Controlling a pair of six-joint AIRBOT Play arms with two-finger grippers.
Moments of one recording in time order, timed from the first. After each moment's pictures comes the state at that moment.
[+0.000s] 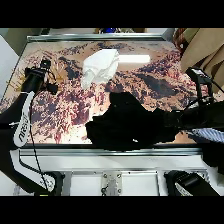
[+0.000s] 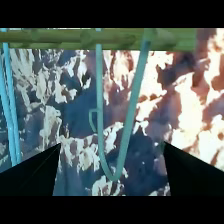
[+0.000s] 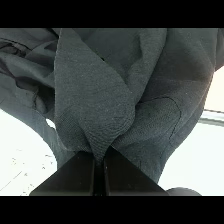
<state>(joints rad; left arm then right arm) 0.01 -1.78 1.58 2.03 -1.07 -1.66 0.36 -0.83 1.31 -1.42 1.68 1.93</state>
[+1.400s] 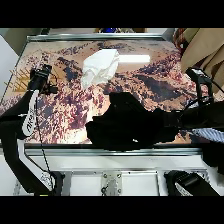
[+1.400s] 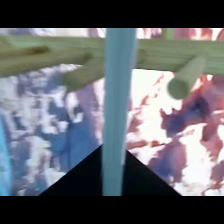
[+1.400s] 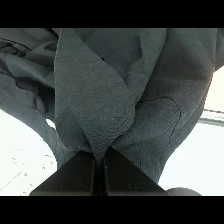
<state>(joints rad) 0.05 -1.90 1.70 2.07 -1.10 -1.68 0.36 -0.84 1.31 -1.42 1.68 1.93</state>
